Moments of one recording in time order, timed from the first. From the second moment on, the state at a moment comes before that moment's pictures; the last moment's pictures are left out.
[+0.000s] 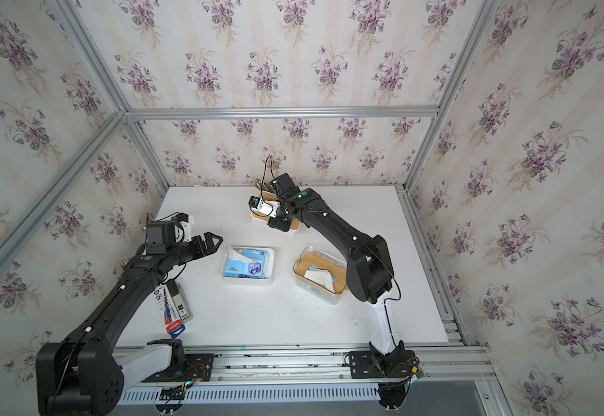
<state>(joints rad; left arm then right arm) 0.04 1.15 0.79 -0.37 0.36 -0.37 0.68 2.05 1.96 -0.83 -0.14 -0.67</state>
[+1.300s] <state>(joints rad) 0.21 1.02 0.73 -0.27 0.21 -0.45 1.00 2.16 2.27 -1.08 -0.12 -0.27</state>
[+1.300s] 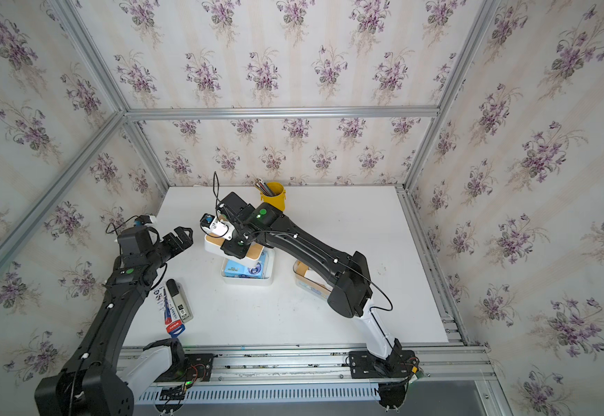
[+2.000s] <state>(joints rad) 0.23 1.05 0.73 -0.25 0.24 -0.43 1.01 2.30 2.31 -1.17 -0.06 -0.29</state>
